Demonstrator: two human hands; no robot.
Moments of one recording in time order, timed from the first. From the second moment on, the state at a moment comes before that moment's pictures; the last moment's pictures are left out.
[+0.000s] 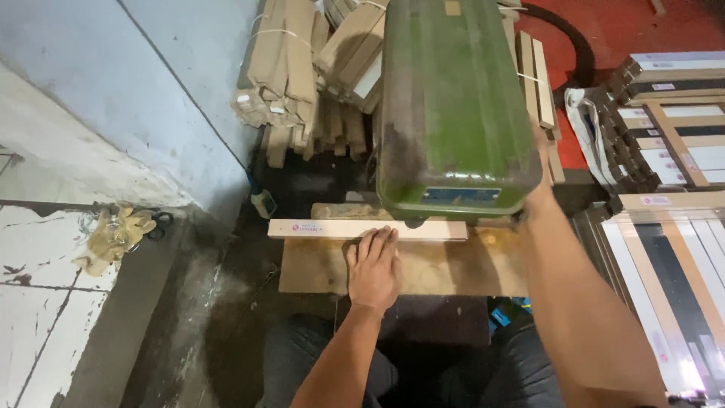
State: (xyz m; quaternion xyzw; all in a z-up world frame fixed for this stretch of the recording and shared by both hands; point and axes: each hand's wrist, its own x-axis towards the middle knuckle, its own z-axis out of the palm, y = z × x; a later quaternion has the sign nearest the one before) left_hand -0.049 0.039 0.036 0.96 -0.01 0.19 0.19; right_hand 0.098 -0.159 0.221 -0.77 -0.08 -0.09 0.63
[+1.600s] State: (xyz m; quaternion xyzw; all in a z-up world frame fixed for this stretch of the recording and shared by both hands) left_hand -0.044 0.036 0.022 0.94 -0.06 0.29 0.16; right_hand -0.020 -0.187 0.183 -0.80 -0.20 -0.40 0.40
